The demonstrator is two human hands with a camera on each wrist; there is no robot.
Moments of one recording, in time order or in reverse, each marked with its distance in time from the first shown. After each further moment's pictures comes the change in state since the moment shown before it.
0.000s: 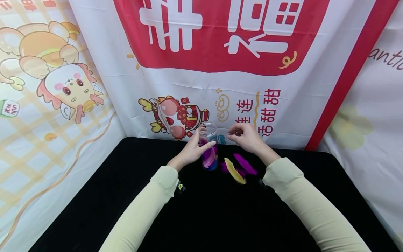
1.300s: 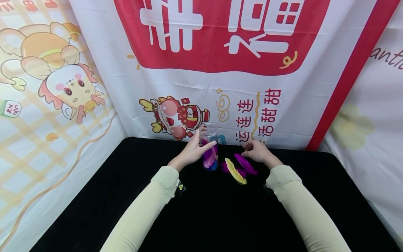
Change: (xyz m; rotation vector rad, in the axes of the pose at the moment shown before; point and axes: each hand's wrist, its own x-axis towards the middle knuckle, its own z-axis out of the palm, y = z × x) left_hand 0.000 0.000 0.001 -0.006 -0.002 -0.007; right_hand -0.010 0.105 0.024 -0.014 -0.148 0.169
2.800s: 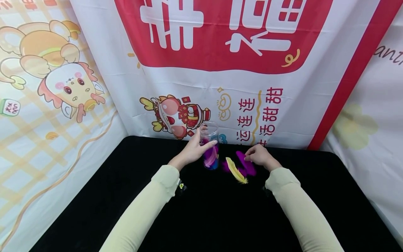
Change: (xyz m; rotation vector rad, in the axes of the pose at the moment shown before) left_hand 0.002 -0.001 -0.001 -0.002 -0.005 -0.014; right_hand 0.002 0.024 0.015 0.124 -0.058 0.136
